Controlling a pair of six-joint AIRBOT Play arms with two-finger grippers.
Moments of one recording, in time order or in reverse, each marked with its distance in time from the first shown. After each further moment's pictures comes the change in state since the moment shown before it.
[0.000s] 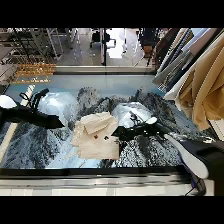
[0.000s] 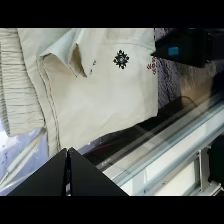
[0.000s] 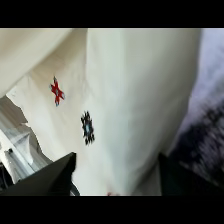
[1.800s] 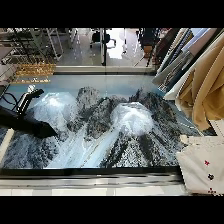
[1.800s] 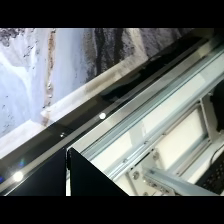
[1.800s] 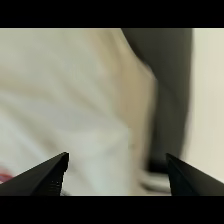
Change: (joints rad) left arm 0.002 0.208 0.000 0.066 -0.197 0.052; right arm -1.706 0.905 -0.245 -0.885 0.183 0.290
